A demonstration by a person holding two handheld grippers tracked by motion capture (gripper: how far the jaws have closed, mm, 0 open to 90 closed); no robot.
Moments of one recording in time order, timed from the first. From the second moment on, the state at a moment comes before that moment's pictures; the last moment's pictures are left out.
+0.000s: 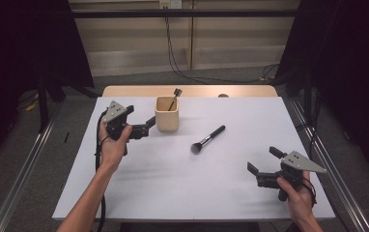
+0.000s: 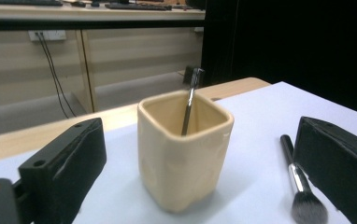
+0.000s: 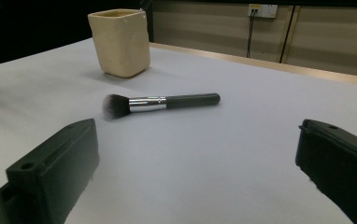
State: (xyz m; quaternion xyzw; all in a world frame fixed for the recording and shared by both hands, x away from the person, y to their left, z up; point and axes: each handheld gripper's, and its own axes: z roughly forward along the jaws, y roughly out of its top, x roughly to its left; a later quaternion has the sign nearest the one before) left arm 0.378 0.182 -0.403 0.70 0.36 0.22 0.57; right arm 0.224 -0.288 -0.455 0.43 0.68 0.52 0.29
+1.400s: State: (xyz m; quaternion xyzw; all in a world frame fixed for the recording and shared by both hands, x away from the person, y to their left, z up) left arm 0.283 0.249 -0.422 0.69 0.37 0.26 0.56; right arm 0.221 -0.289 -0.454 0.44 0.67 0.52 0.29
